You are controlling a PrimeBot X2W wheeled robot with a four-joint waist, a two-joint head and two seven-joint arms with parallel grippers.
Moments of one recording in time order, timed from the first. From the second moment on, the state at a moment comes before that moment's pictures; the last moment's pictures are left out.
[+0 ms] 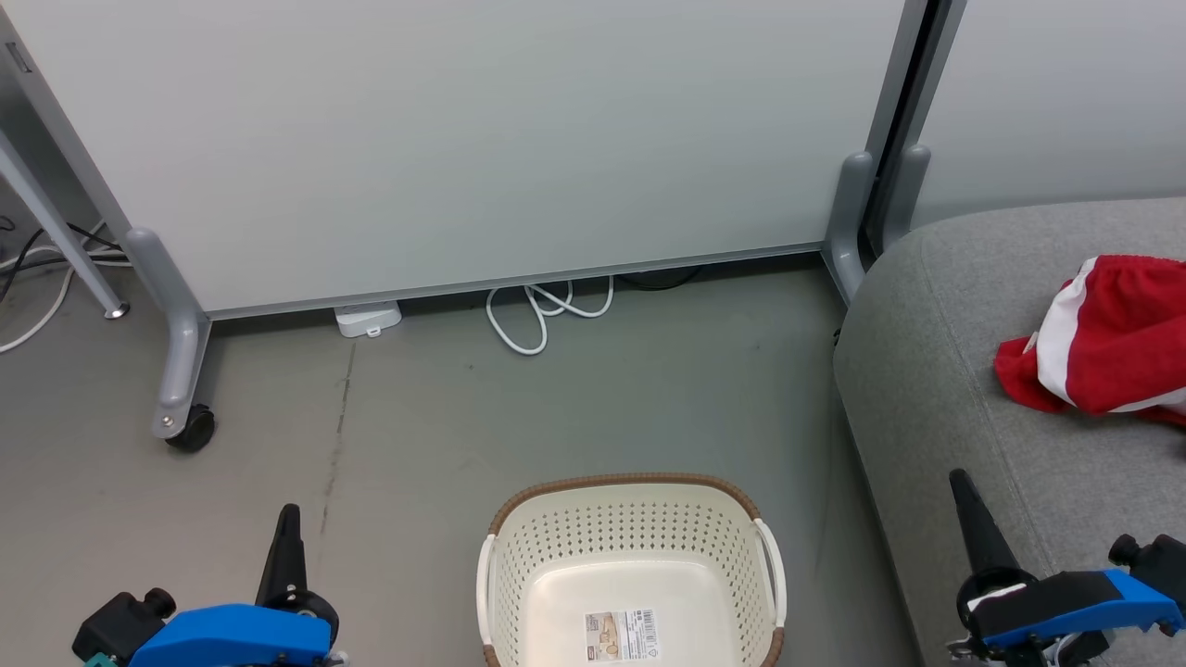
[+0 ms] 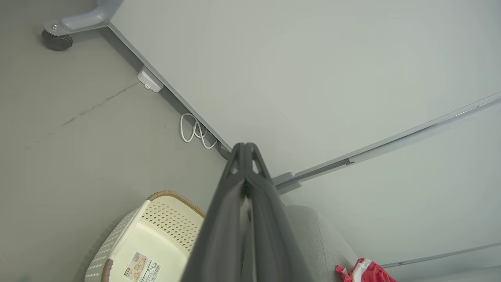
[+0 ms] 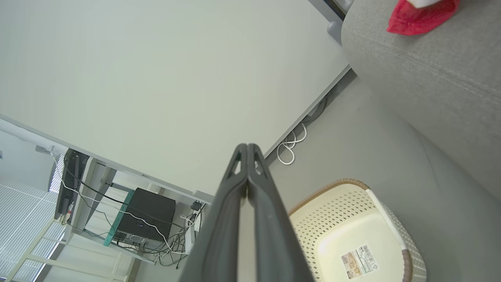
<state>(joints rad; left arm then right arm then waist) -0.02 0.06 0.01 0.32 -1.05 -0.13 -0.05 -0.04 -0.05 -0.07 0.24 0.99 0.13 0.04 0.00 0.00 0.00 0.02</state>
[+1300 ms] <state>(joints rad) -0.07 0.06 0.07 0.28 -1.39 -0.13 0.05 -0.08 -0.05 -0.10 0.24 1.36 0.13 0.08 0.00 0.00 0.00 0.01</state>
